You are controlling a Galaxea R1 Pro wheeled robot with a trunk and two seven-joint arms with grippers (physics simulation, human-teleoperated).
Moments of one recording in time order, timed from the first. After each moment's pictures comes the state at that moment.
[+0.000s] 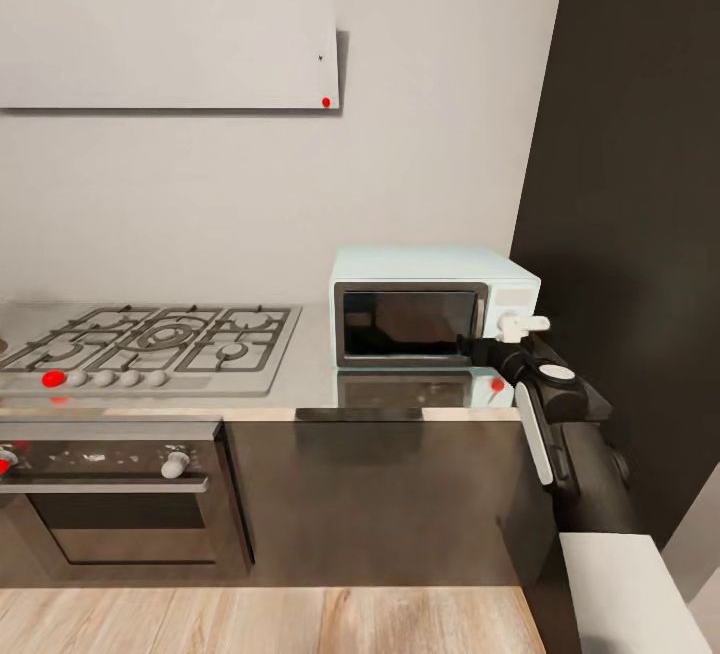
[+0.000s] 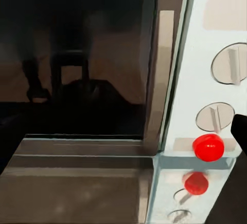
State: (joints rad) left arm 0.00 -0.02 0.01 -0.05 0.04 -0.01 0.00; right arm -0.68 0.00 -0.03 -1.45 0.05 0.68 0.05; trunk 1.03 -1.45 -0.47
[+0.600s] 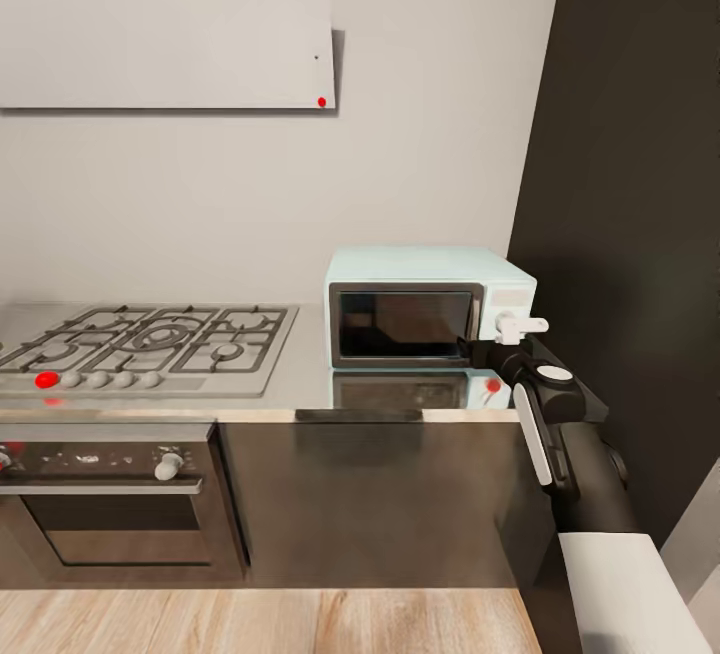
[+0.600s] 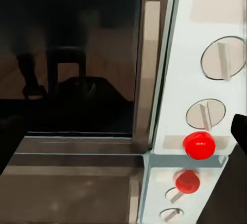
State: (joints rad) left arm 0.00 -0.03 0.01 -0.05 0.04 -0.01 0.00; right arm -0.68 0.00 -0.02 -1.43 0.04 0.68 0.04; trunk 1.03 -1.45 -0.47
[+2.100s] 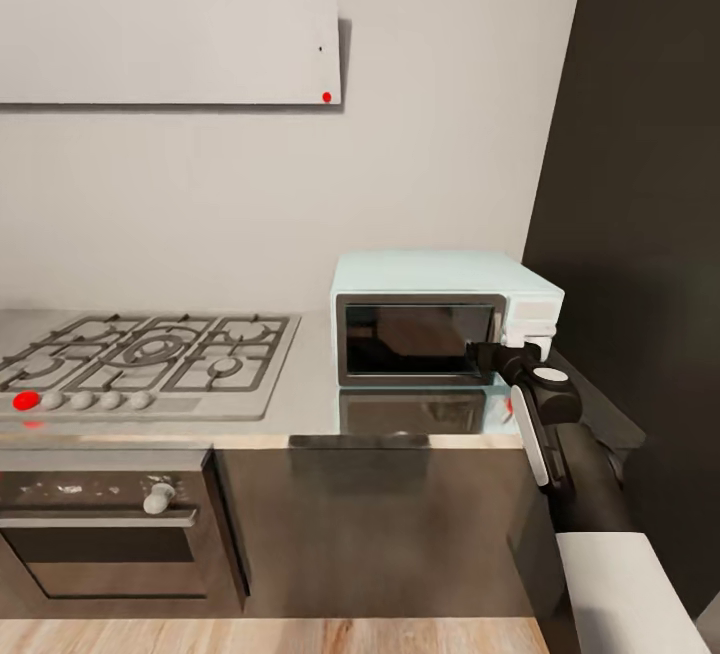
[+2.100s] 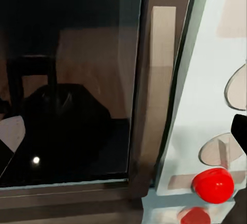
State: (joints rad) left arm 0.00 -0.03 0.01 -0.05 0.04 -0.01 0.00; right arm -0.68 0.00 -0.02 -1.41 0.04 0.67 -0.07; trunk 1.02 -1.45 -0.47
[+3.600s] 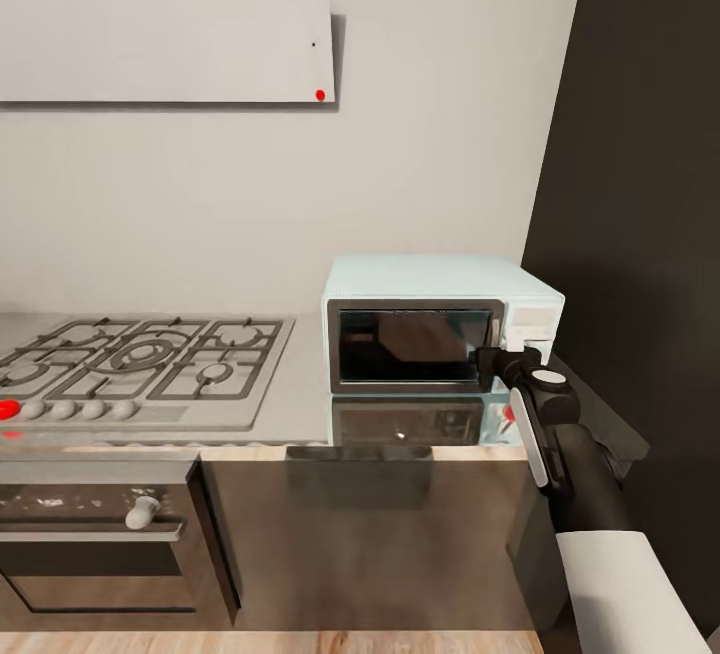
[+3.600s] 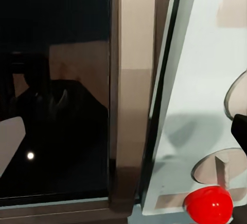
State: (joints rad) left arm 0.00 -0.02 0.01 -0.05 0.04 -0.01 0.00; right arm -0.68 0.00 -0.02 -1.38 0.05 0.67 -0.07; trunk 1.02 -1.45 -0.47
